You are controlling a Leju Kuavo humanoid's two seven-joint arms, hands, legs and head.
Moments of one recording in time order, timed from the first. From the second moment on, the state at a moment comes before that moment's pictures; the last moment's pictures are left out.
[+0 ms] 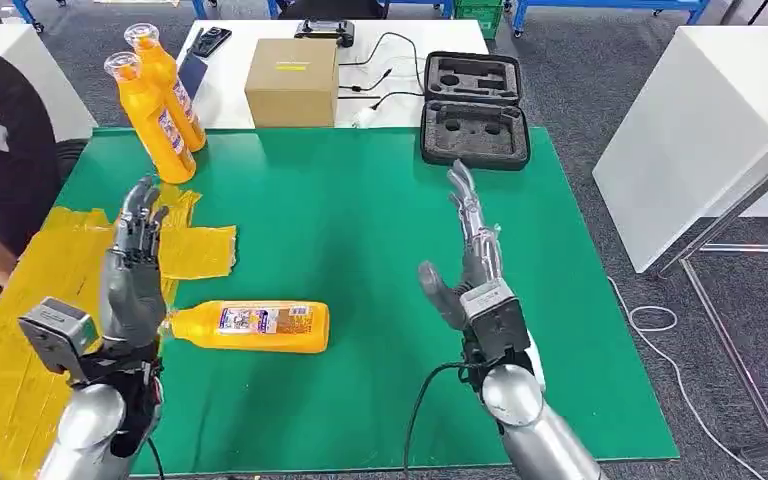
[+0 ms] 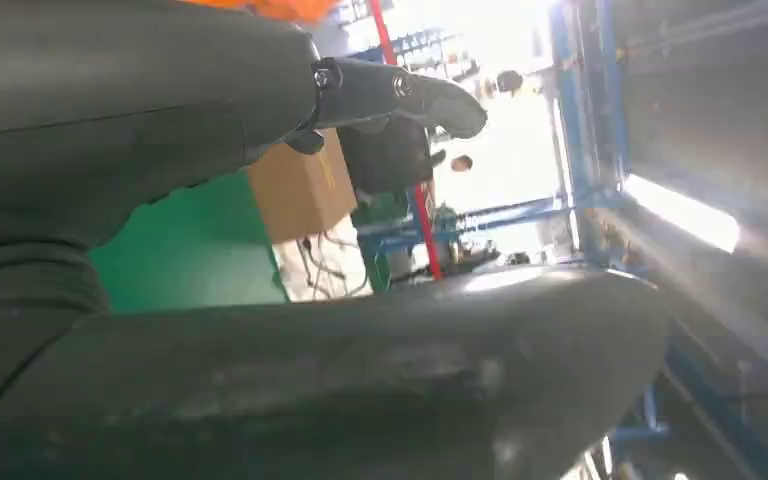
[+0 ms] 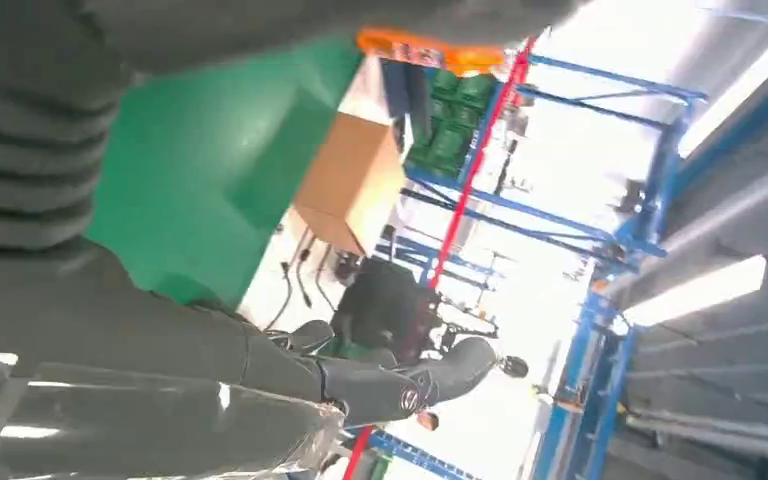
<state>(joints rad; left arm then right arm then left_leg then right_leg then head) -0.16 0.11 -0.31 -1.70 0.06 0.21 -0.32 -0.20 -0.05 0.50 -1.66 0.14 -0.33 -0.26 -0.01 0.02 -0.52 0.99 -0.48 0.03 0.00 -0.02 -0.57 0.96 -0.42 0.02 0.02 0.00</state>
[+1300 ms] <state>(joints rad) -0.19 0.09 -0.19 -1.78 0.03 0.09 -0.24 -0.35 0.09 0.70 -1.45 0.82 -0.08 0.24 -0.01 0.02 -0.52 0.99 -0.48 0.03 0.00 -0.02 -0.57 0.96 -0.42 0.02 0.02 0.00</state>
